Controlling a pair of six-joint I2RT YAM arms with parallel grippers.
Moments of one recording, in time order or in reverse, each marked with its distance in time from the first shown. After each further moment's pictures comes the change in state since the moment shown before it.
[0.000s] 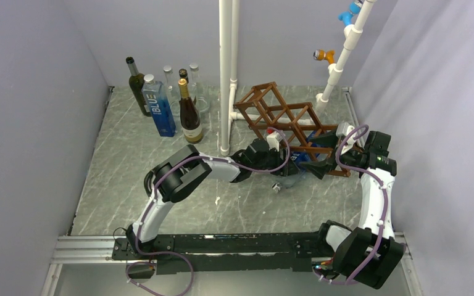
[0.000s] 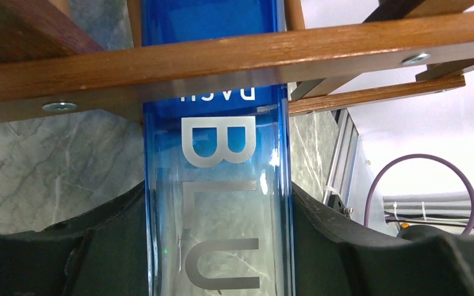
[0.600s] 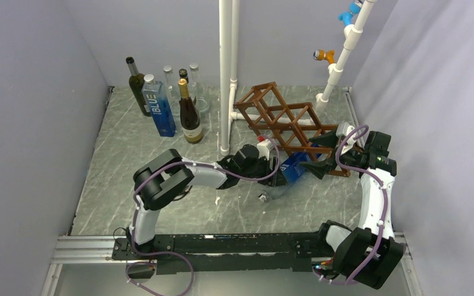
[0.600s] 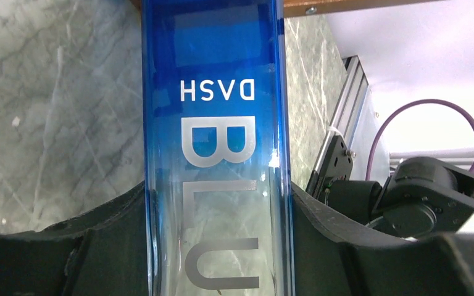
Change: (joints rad) left arm -0.009 -0.207 -0.226 -0.078 0.013 0.048; right arm -0.001 -0.002 -0.002 0.003 0.000 0.000
